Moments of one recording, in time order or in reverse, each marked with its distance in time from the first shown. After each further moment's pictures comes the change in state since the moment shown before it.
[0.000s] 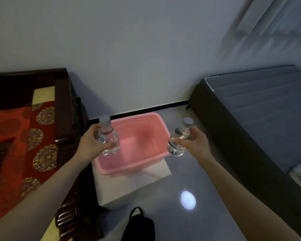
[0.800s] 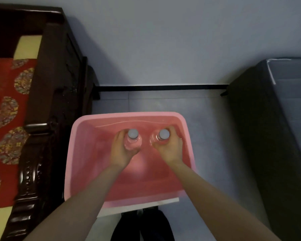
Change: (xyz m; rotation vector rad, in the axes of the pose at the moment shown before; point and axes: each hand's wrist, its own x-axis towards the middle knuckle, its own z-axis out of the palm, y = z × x) left_hand 0.145 -0.141 0.187 -0.004 0.202 -0.132; right_hand 0.219 0.125 0.170 -0.309 -0.121 0.002
